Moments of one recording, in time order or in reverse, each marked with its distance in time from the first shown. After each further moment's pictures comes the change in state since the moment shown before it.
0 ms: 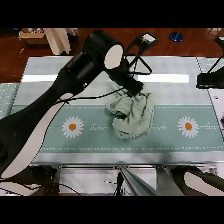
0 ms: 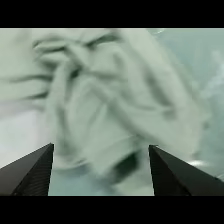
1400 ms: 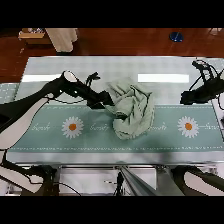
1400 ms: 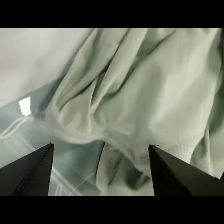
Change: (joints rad) left arm 0.463 -0.043 -0.744 -0.903 0.289 0.151; right arm 0.000 -0.001 -0.265 0.142 -0.114 -0.128
